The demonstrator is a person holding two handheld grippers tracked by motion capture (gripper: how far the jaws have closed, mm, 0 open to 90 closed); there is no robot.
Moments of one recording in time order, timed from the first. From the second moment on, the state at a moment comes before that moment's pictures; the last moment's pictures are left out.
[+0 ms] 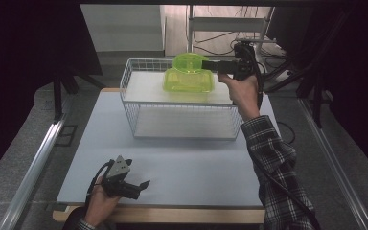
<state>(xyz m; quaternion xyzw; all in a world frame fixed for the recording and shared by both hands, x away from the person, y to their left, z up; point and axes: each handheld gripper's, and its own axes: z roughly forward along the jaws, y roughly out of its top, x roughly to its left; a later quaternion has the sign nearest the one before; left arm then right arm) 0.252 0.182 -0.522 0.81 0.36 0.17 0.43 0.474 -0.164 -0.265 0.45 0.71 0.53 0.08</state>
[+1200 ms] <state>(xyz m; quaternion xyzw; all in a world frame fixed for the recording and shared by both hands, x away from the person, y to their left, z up) 0.252 0.185 -0.519 0.79 0.36 0.14 0.47 0.436 -0.175 -0.288 0.38 0.76 0.52 0.12</state>
